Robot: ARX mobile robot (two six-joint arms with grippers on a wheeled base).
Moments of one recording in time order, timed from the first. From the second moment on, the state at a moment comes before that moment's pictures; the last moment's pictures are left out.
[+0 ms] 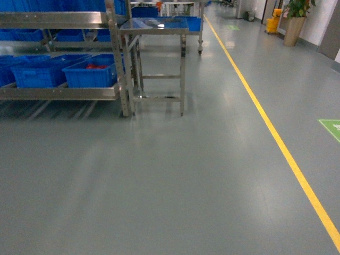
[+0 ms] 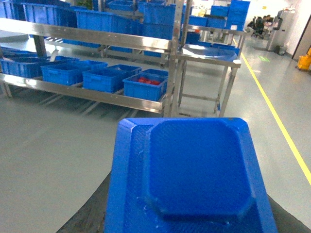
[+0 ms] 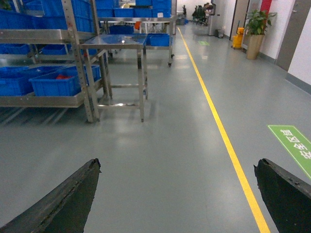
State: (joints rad) left arm -0.52 0.30 0.31 -0.01 -0.74 -0.07; right arm 0.00 0.00 0.01 0.00 0.00 0.00
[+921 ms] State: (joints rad) left arm -0.52 0.30 0.31 -0.01 -0.74 -0.07; right arm 0.00 0.00 0.01 0.00 0.00 0.00
